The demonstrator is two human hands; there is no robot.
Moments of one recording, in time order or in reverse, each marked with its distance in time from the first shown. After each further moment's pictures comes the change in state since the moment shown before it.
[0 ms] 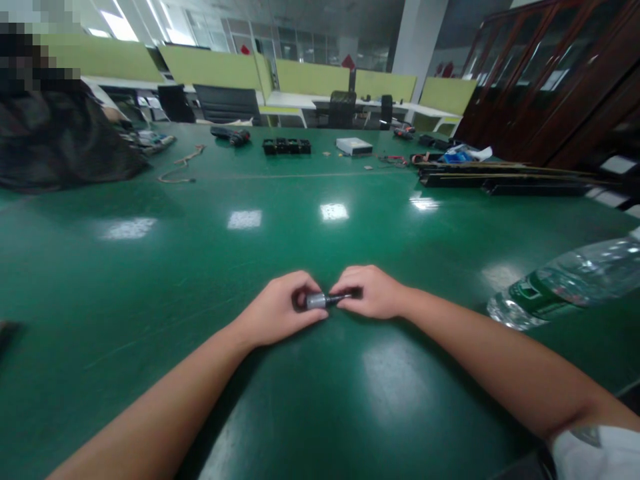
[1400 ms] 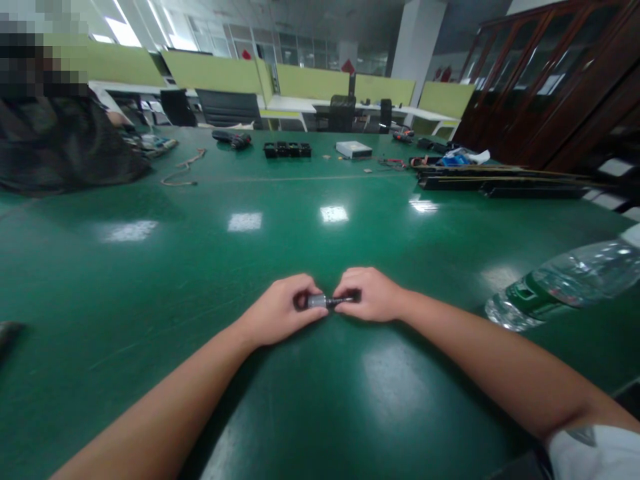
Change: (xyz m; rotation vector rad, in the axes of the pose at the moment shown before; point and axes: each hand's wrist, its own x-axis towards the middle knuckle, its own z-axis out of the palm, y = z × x) left_hand 0.001 0.000 -0.001 0.002 -0.037 0.010; right_hand 0.000 -0.003 0.004 -0.052 0.036 0.016
